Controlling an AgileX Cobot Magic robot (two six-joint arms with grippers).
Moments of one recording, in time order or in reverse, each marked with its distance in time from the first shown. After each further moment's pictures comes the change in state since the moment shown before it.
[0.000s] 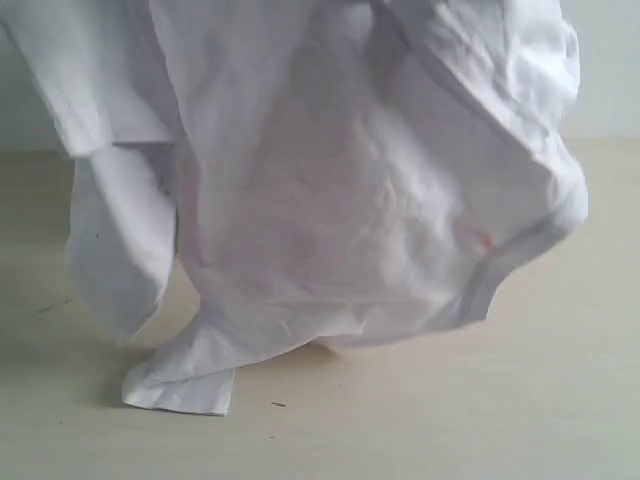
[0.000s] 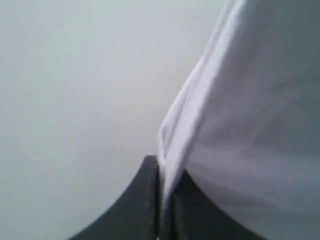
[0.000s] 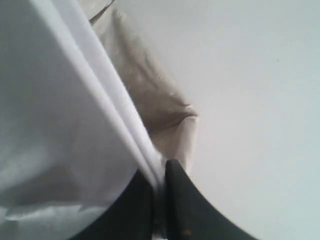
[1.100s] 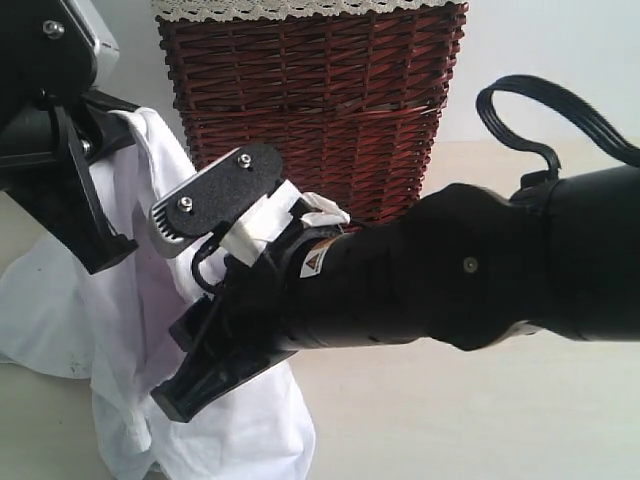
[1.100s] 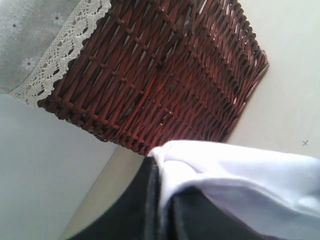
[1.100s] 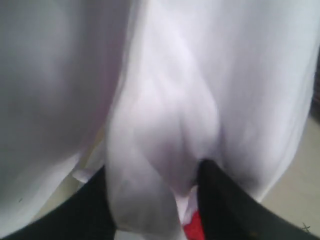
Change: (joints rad) left arm 0.019 -0.023 0.370 -0.604 -0.112 -0.087; right arm -0.020 0.303 0.520 1.749 -0.858 -0.930
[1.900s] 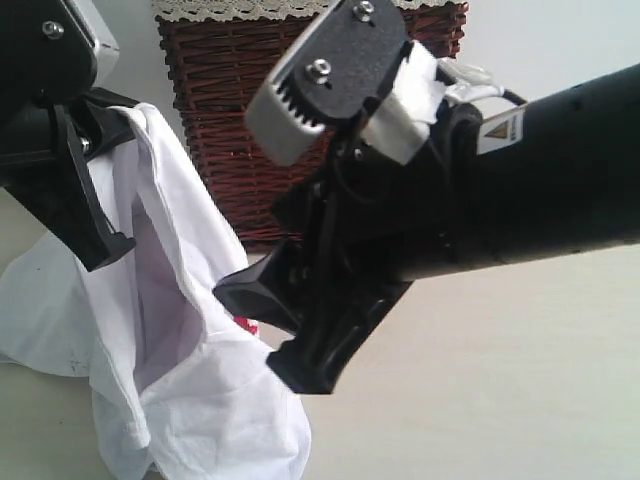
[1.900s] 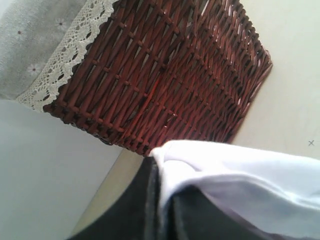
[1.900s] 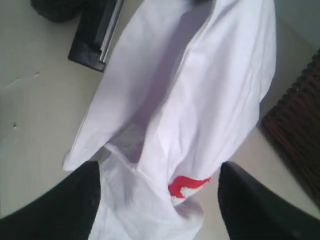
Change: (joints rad) left arm 0.000 -0.002 0.000 0.029 -0.005 -0.003; right arm -0.121 -0.332 0.000 -0.011 0.342 -0.219
